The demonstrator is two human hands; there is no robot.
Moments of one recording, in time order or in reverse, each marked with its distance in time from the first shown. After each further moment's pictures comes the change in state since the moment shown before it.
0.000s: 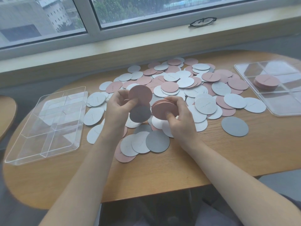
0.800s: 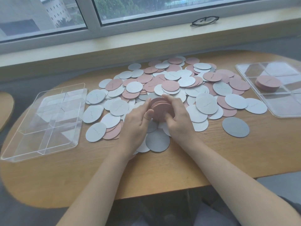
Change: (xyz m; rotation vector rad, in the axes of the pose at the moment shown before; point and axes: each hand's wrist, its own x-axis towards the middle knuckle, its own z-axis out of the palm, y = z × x) left_hand -0.028 -0.038 0.017 0.588 -0.233 0.259; right_hand 0.005 0.011 0.005 -0.174 -0.077 -0.084
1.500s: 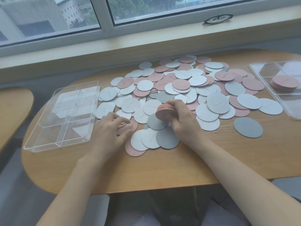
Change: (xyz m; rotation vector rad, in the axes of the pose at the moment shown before) left_hand -0.050 -0.048 -0.082 0.557 0.035 -0.058; right_hand -0.004 -0.005 0.003 -0.108 -0.156 -0.026
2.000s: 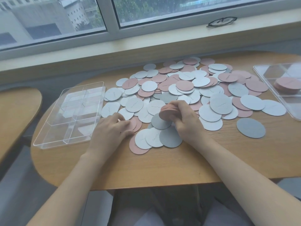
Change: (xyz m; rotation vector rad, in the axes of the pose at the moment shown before) left_hand -0.002 -0.017 0.000 0.252 0.008 0.140; right_hand -0.002 0.001 0.000 -0.007 -0.006 0.004
